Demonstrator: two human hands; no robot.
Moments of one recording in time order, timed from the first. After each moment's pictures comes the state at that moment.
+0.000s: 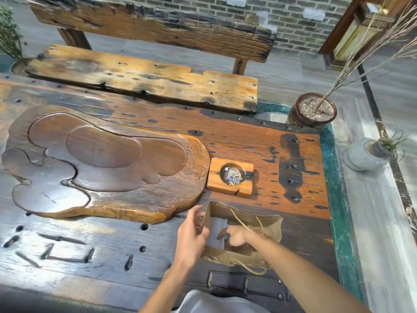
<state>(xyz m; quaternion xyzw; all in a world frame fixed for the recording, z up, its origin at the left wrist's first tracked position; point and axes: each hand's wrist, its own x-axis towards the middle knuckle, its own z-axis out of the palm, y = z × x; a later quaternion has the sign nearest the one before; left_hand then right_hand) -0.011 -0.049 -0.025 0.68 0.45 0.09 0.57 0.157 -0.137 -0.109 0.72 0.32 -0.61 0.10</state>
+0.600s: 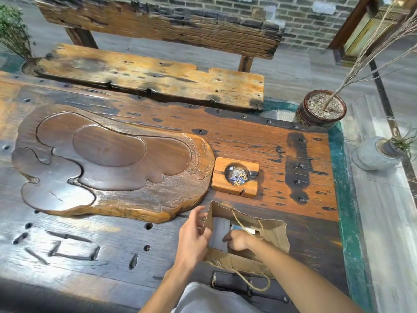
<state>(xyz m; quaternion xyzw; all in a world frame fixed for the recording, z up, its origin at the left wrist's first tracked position) -0.010 -0.046 -0.015 0.67 0.46 0.08 0.58 0.142 -0.140 -0.121 0.75 0.31 -0.59 0.06</state>
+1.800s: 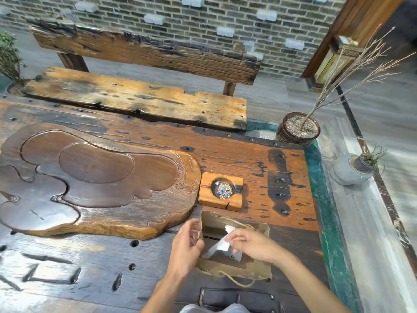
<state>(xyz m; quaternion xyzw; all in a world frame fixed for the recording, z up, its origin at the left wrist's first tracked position) -0.005 -0.053 -0.020 0.72 0.41 0.08 0.55 0.160 -0.183 0.041 0.78 0.28 -0.53 -0.16</state>
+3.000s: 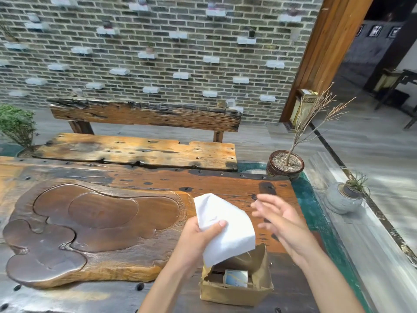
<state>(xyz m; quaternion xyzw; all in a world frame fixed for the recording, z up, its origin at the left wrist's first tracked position) -0.003 -0.052 0.151 0.55 0.24 0.11 0.79 0.138 -0.209 0.188 0.70 0.15 -0.30 -0.62</state>
